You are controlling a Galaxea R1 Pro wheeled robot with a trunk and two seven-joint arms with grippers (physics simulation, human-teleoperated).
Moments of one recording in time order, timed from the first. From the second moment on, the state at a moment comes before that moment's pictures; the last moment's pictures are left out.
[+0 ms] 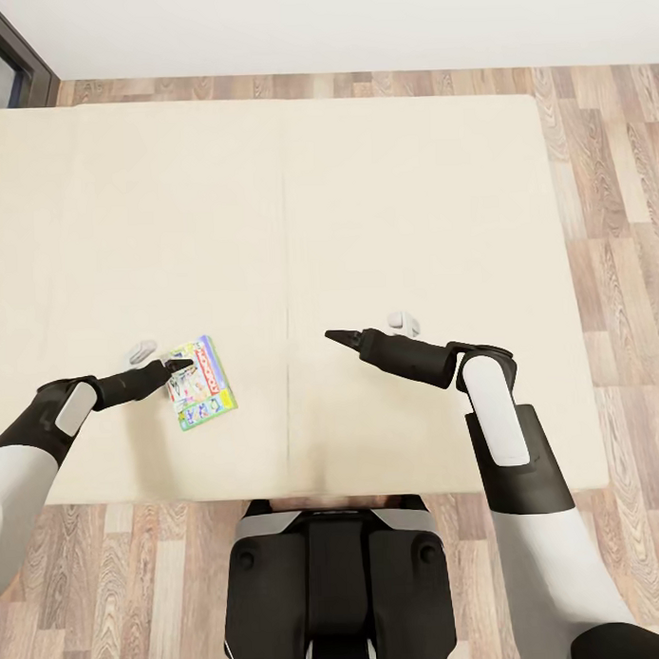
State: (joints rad) left arm -1.13 0.38 0.06 -0.47 0.49 0.62 -0.54; right arm -0.82 0.10 0.08 -1.54 -0.91 1.04 -0.03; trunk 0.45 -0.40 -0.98
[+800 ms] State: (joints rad) left arm -1.13 0.37 0.06 -0.47 0.49 0.62 -0.54; right arm -0.82 0.10 0.08 -1.54 -0.91 1.04 -0.03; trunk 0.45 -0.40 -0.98
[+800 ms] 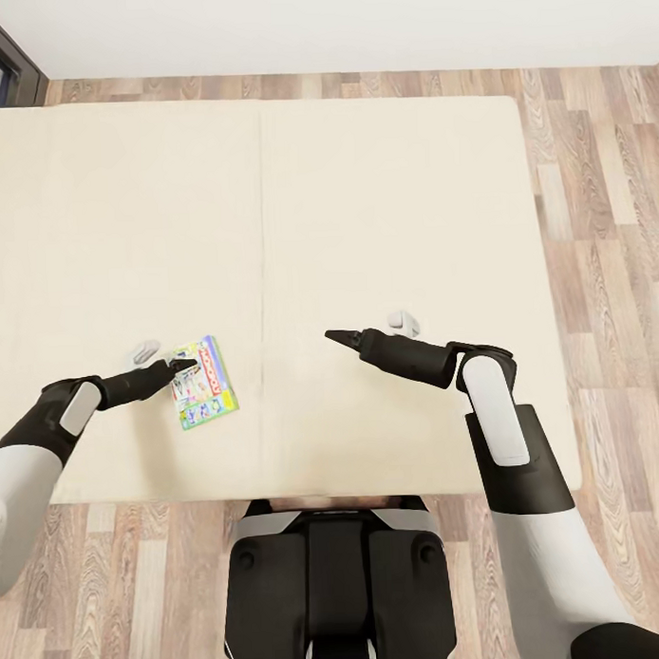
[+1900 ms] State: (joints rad) left arm -1.13 0.36 0.06 -0.47 0.49 0.62 -0.54; right arm -0.82 0.10 0.08 -1.55 -0.91 1.04 -0.03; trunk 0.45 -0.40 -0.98
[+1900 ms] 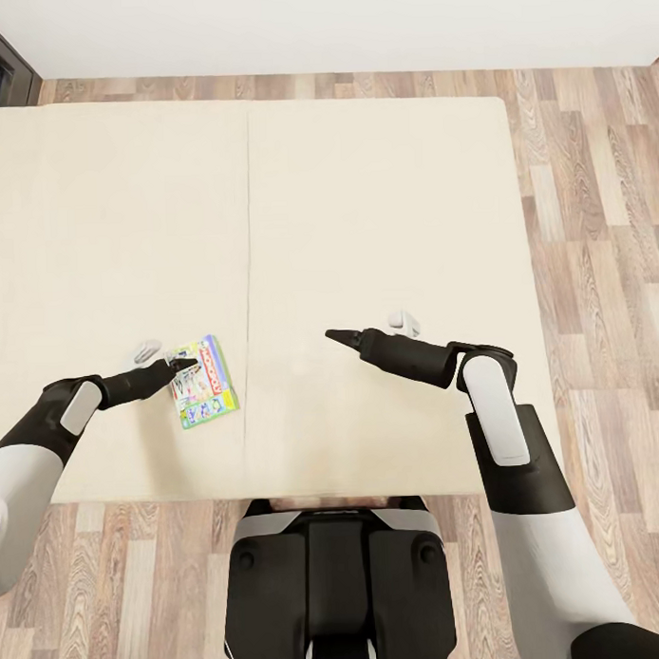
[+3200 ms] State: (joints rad) left arm -1.13 0.36 0.06 -0.47 0.48 0.61 -0.54; right arm -0.82 0.10 0.08 -1.55 -0.91 1.04 -0.03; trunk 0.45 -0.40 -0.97
